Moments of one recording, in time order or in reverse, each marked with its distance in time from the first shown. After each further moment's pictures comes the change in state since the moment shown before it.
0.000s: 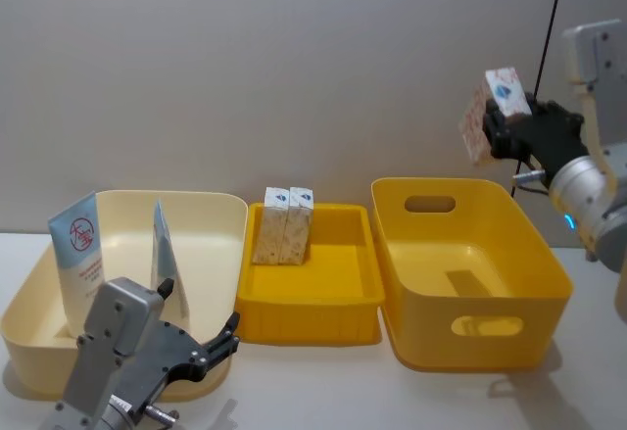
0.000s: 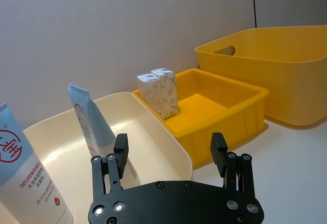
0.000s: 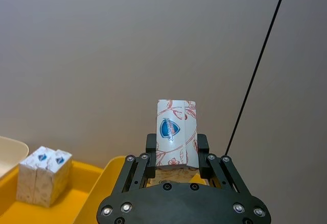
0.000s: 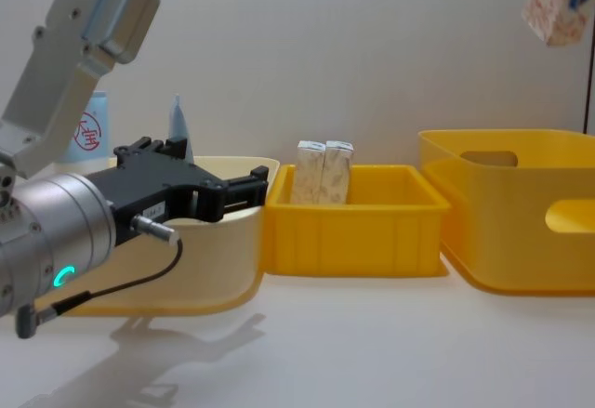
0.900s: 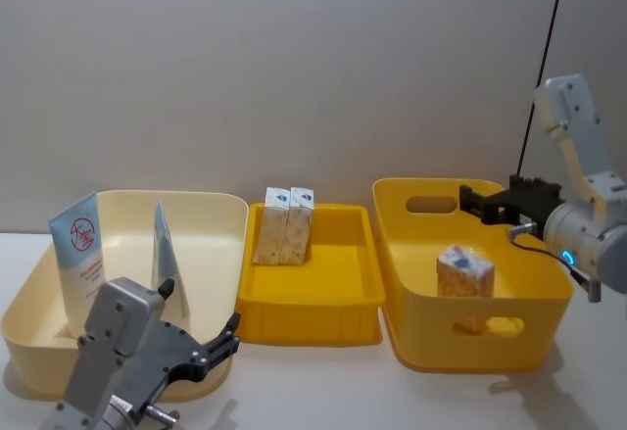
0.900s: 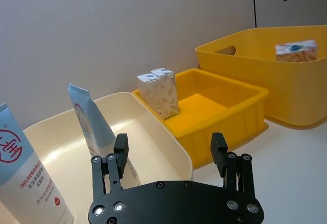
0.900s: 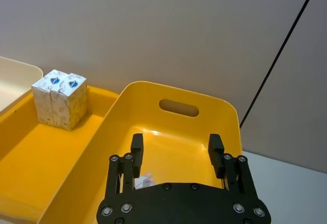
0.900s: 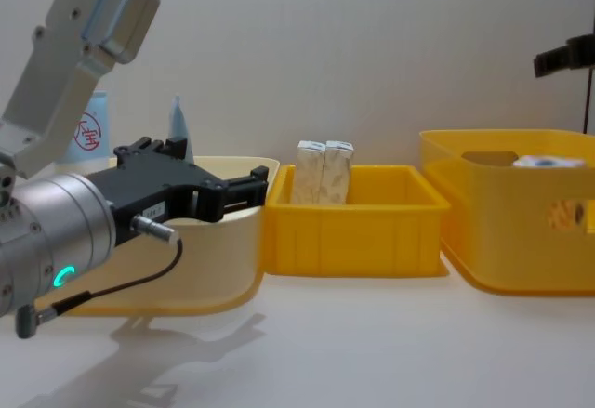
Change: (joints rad) left arm 0.000 0.000 0.000 0.000 0.000 0.000 0.000; right arm 0.036 0.028 -0.005 0.103 0.046 0.249 0.133
